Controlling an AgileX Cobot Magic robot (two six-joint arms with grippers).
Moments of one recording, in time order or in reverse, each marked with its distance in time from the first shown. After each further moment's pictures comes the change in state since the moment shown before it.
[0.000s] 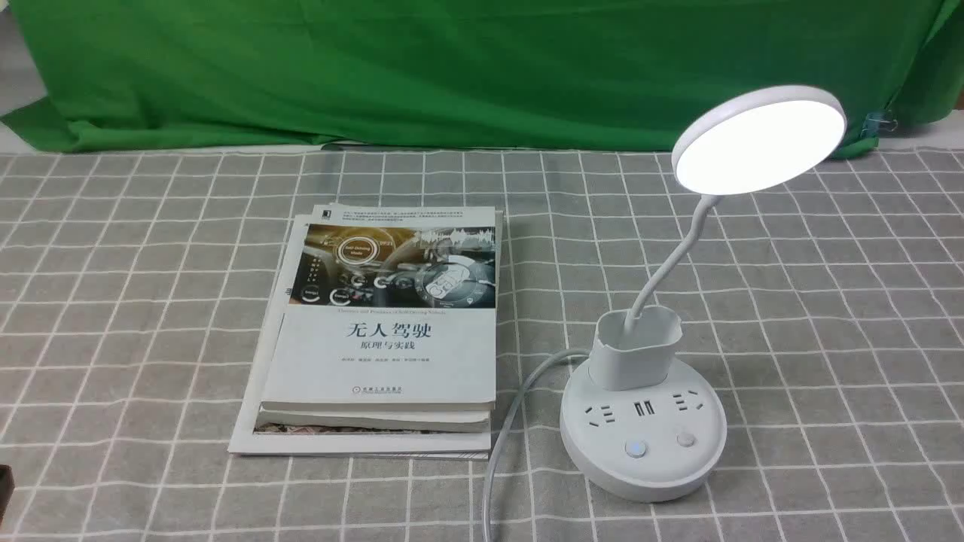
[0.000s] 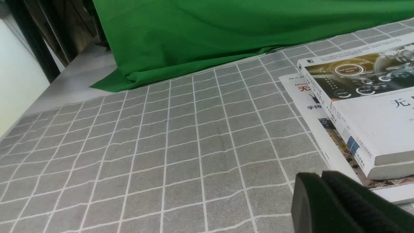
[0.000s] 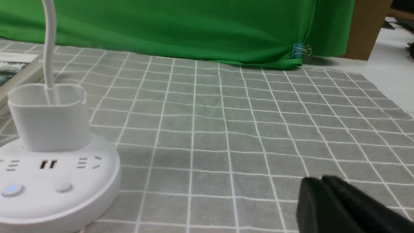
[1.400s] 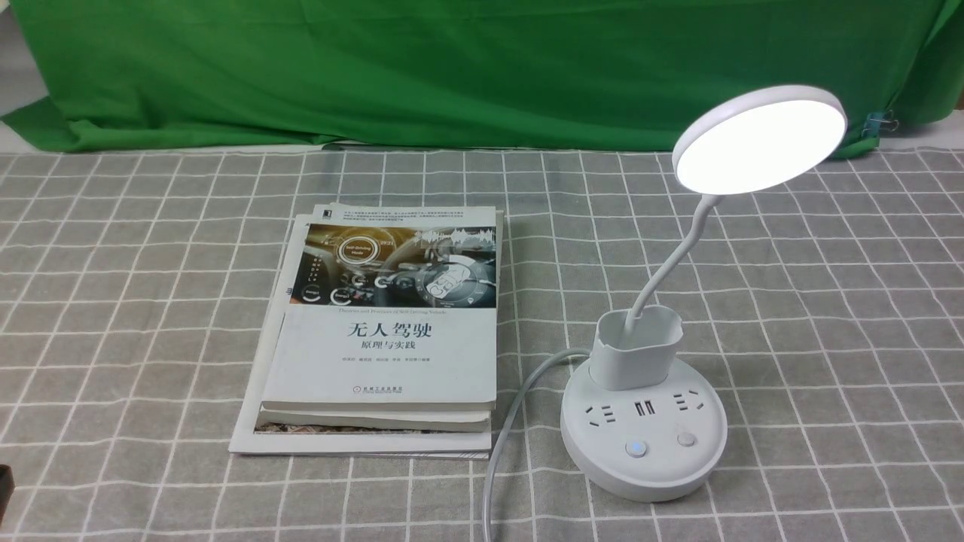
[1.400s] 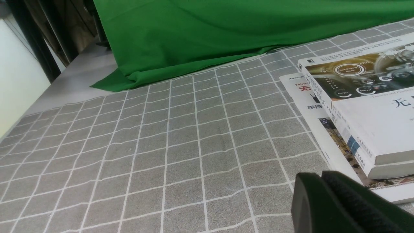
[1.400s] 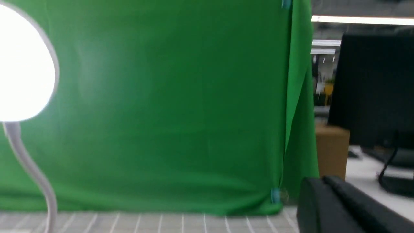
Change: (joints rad) right arm 0.000 0.000 0.000 0.000 -0.479 0.081; left arm 0.000 0.000 0.000 0.000 0.000 0.000
